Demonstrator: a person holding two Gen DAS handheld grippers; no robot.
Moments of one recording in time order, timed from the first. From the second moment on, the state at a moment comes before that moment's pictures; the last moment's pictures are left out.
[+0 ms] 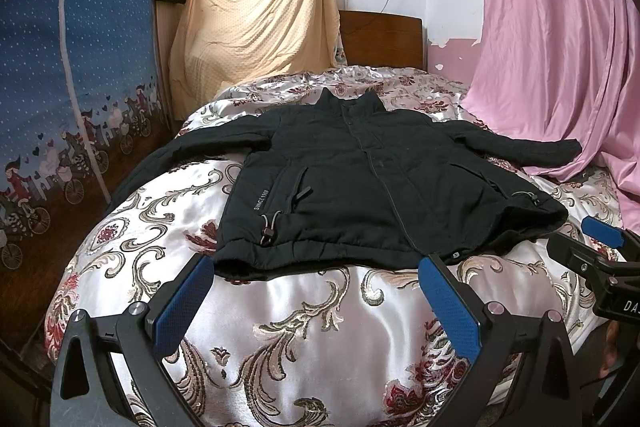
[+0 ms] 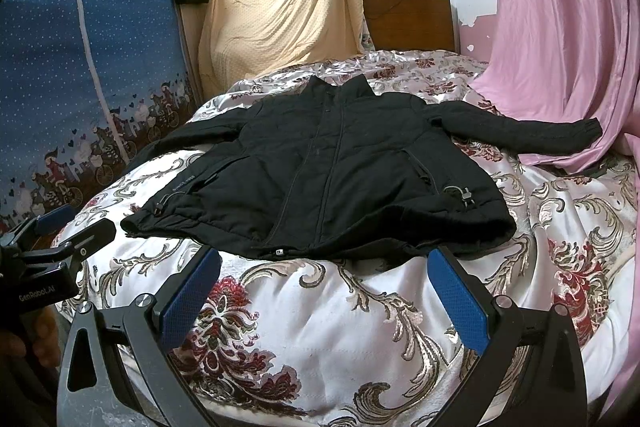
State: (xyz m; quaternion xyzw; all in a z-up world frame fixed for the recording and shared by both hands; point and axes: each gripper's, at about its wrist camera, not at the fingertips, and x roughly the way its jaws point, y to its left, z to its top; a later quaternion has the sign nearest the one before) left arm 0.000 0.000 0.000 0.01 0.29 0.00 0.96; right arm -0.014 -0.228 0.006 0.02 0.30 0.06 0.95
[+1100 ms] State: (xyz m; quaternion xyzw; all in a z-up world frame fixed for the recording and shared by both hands) left arm -0.001 0.000 0.000 0.01 0.29 0.00 0.96; right arm -0.015 -0.227 0.004 0.02 0.30 0.06 0.95
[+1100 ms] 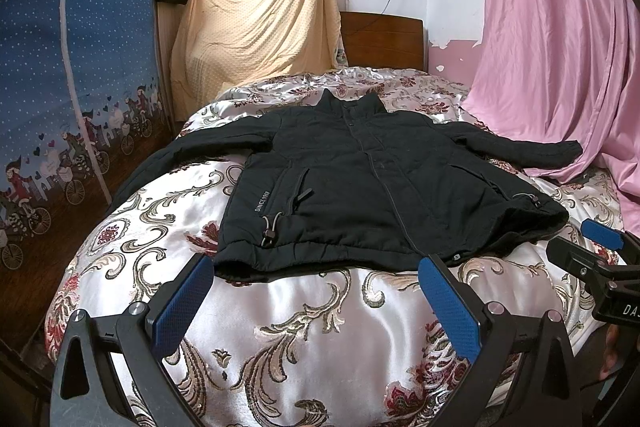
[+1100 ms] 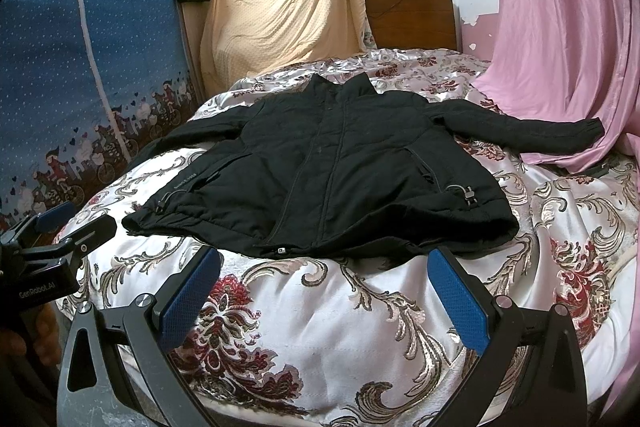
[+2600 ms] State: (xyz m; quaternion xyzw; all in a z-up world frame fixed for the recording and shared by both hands) left arm 0.133 -0.014 -0.004 0.07 0.43 0.03 0.90; right arm 0.063 -0.254 -0.001 0.02 0.38 -0.01 0.93
